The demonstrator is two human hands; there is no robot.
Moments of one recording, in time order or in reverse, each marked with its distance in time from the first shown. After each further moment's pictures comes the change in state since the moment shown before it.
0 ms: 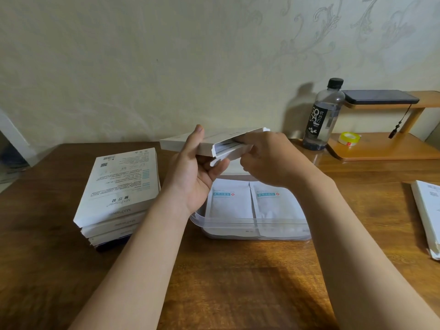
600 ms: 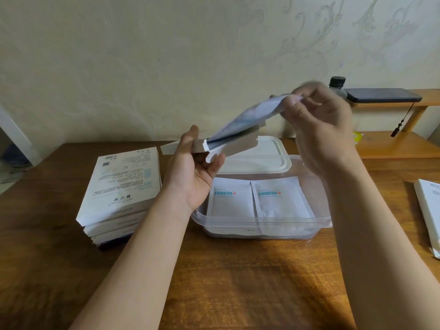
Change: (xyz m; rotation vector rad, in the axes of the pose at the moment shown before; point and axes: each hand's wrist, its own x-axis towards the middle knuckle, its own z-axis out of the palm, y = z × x) left_hand 0.000 0.003 -0.001 -0.101 0.060 0.000; right_hand 0.001 0.025 -0.032 1.003 0.425 -0.214
